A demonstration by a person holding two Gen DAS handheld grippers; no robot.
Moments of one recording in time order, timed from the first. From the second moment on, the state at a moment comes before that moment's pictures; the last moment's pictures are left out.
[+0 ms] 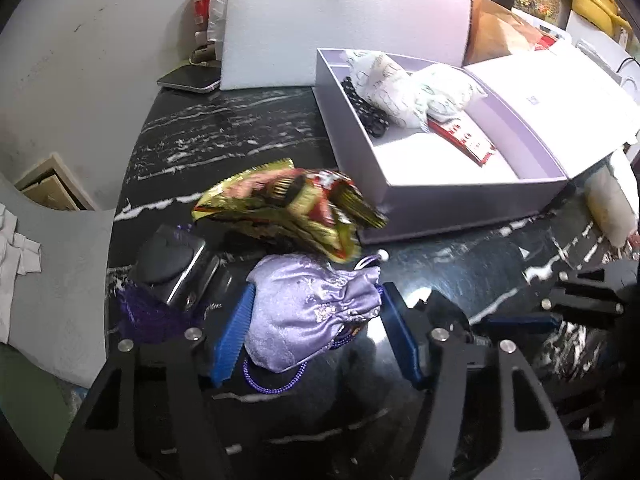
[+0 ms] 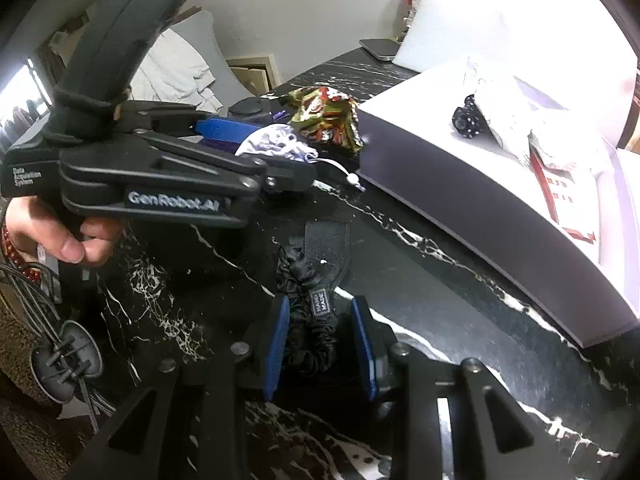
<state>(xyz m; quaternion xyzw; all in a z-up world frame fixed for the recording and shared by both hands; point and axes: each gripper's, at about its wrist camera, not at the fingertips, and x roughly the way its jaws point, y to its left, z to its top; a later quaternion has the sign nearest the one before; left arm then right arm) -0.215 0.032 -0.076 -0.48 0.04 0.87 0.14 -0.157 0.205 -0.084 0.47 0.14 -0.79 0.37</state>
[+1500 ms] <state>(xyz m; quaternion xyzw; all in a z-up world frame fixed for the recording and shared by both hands) -0.066 0.077 -0.086 -0.45 0.09 0.88 0.10 -0.079 0.257 -0.087 0.43 0.16 -0.82 0.34</state>
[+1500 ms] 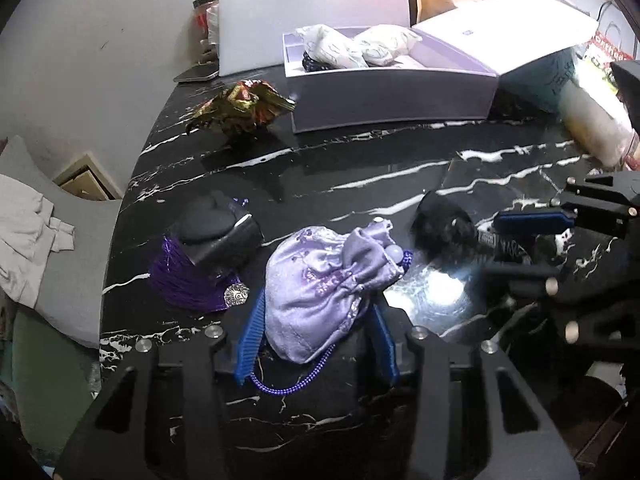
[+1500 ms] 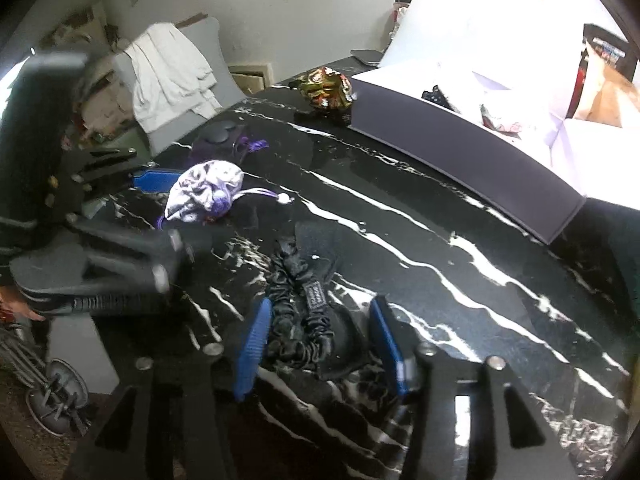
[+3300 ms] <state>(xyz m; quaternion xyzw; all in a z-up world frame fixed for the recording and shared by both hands) -0.085 0.140 0.057 -0.38 0.08 0.91 0.13 -0.080 0.312 0.063 0.32 0.09 -0.86 0.38</state>
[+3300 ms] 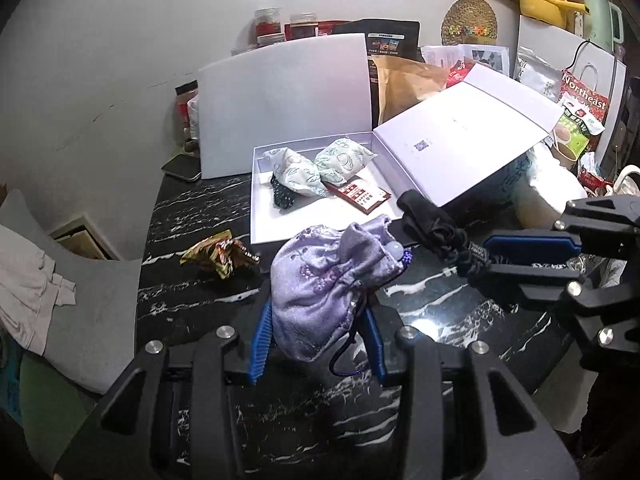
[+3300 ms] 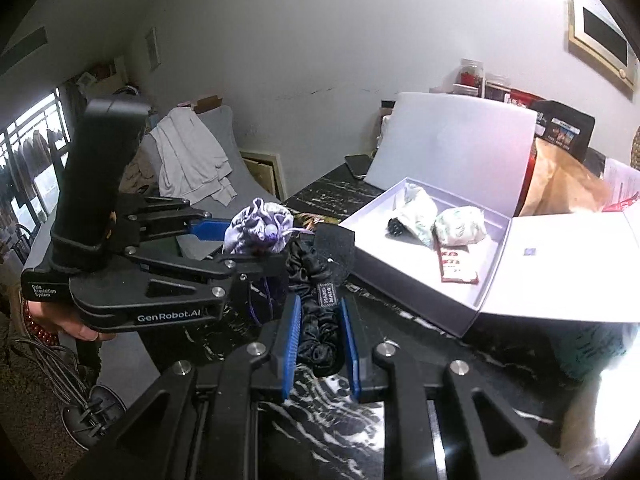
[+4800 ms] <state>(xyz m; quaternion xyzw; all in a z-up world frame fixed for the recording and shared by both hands) -0.328 0.168 0.039 -0.38 0.11 0.91 0.09 -0.296 0.292 0.069 0.33 0.06 -0.88 0.34</state>
